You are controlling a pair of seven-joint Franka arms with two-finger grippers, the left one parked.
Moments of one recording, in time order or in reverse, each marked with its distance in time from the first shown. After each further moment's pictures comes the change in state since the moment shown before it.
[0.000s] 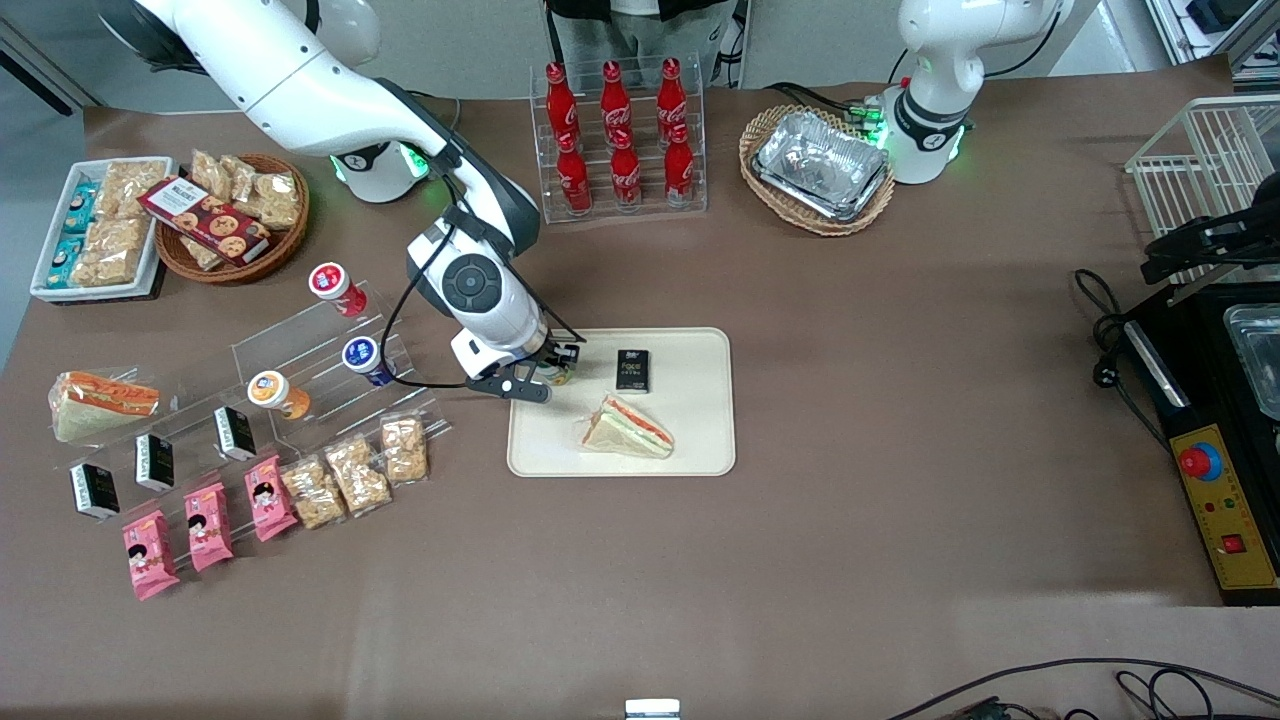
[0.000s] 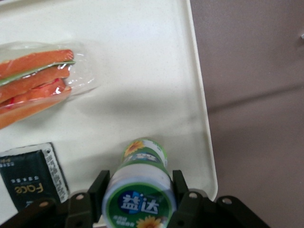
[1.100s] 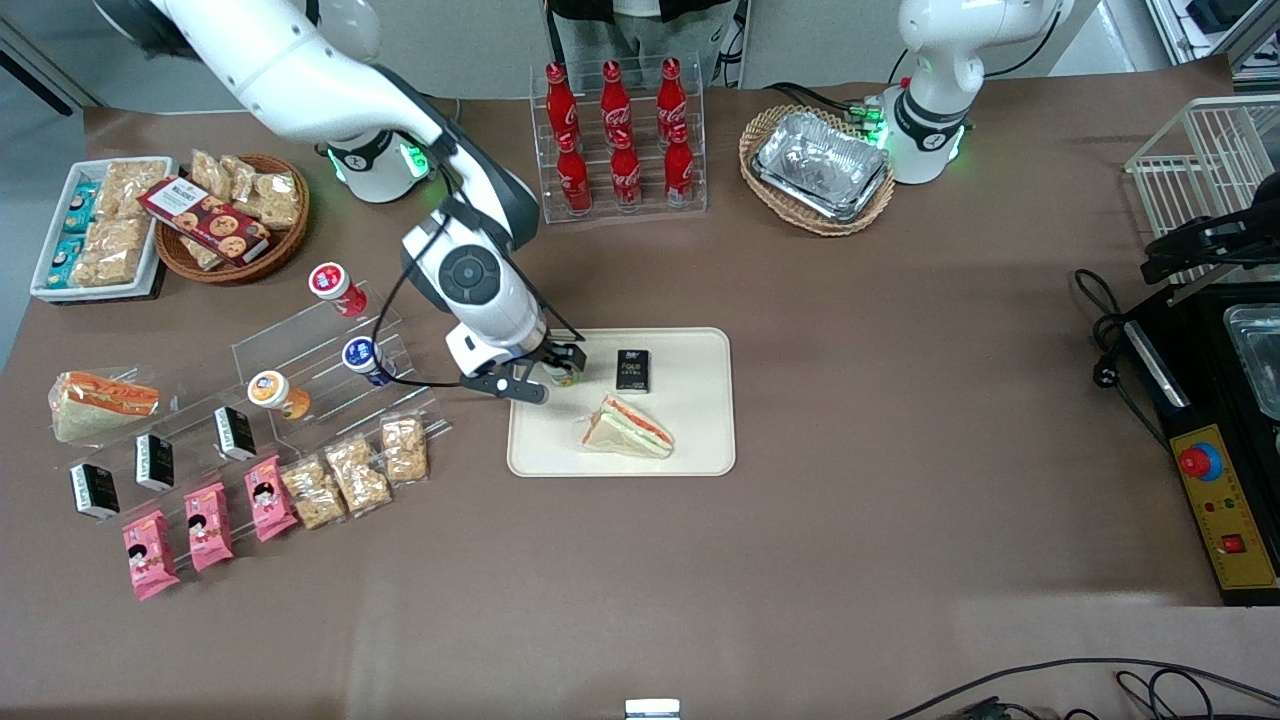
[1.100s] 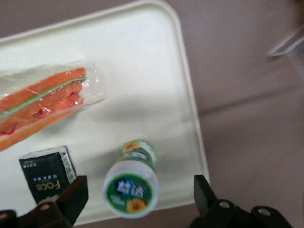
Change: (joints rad) arm 0.001 -0.061 0.001 0.036 -0.007 -0.085 0.028
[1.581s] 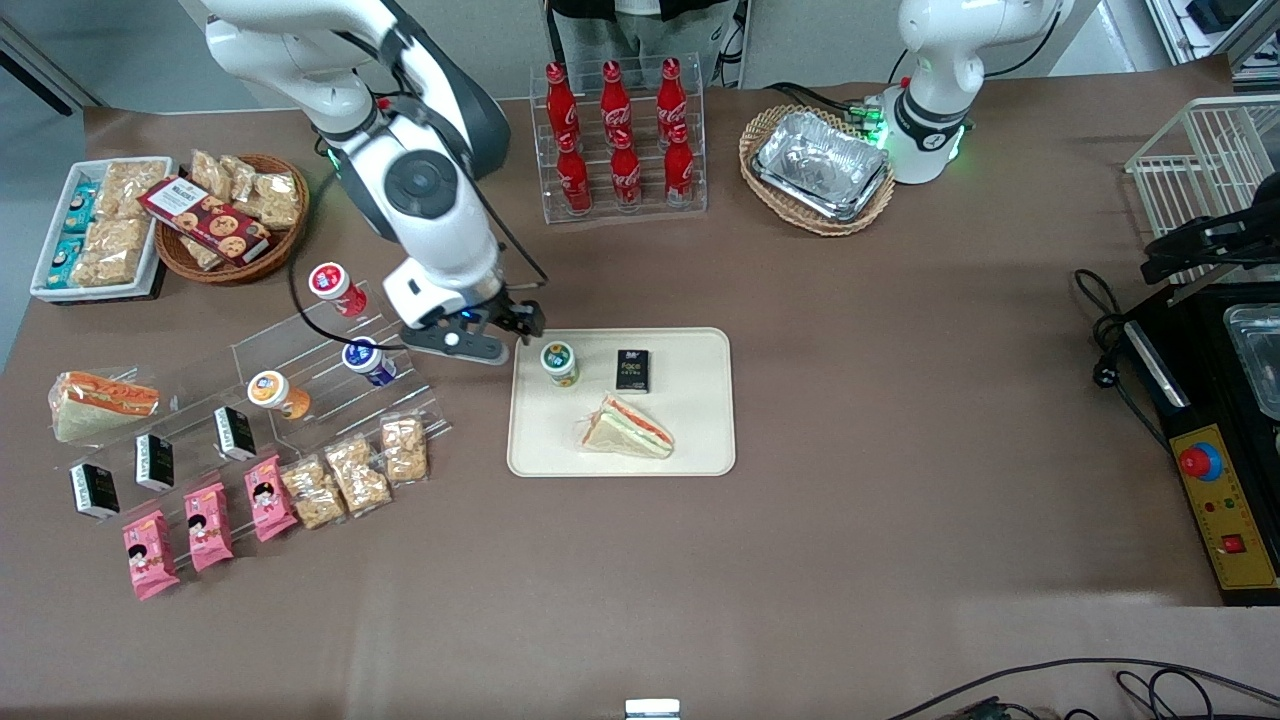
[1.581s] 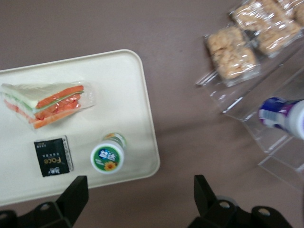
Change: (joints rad) arm -0.034 -0.285 -0.005 0.032 0.050 -0.287 -0.126
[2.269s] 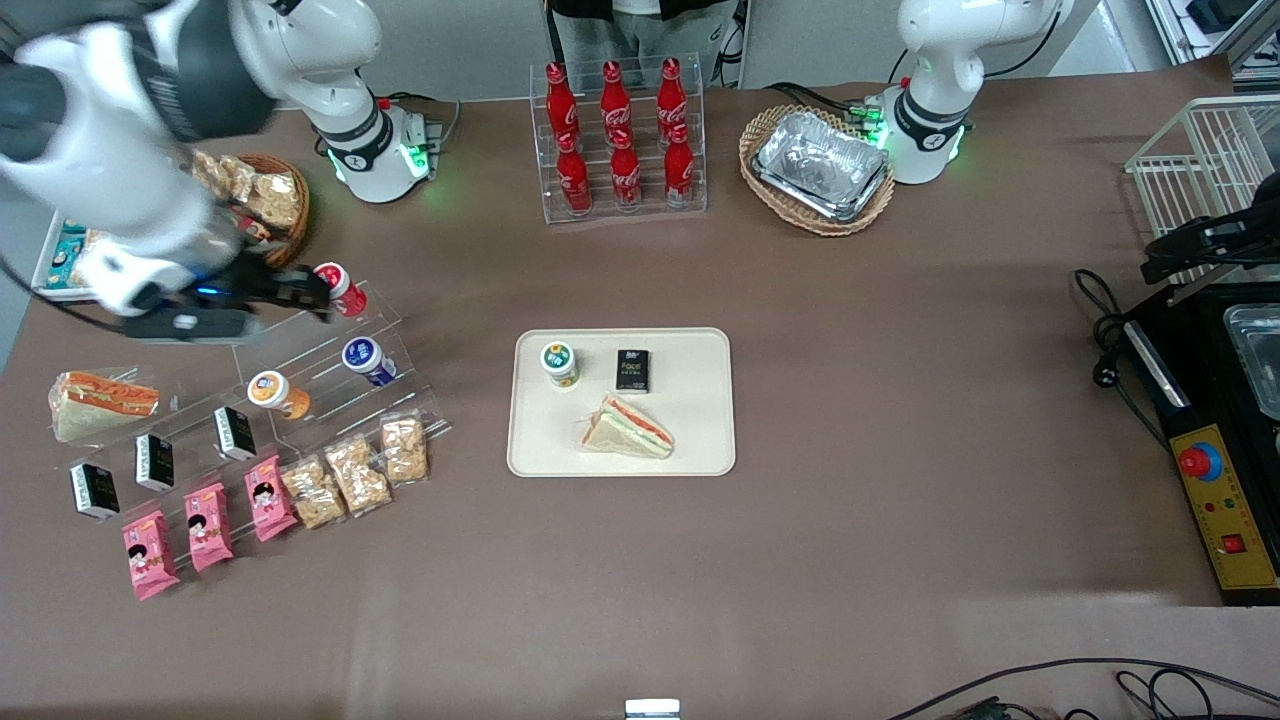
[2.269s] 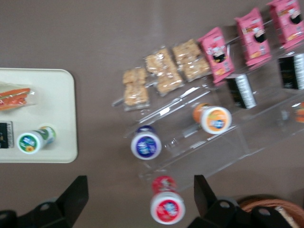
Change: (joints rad) arm -0.026 -0.255 -0.410 0.064 0.093 -0.292 -0.676
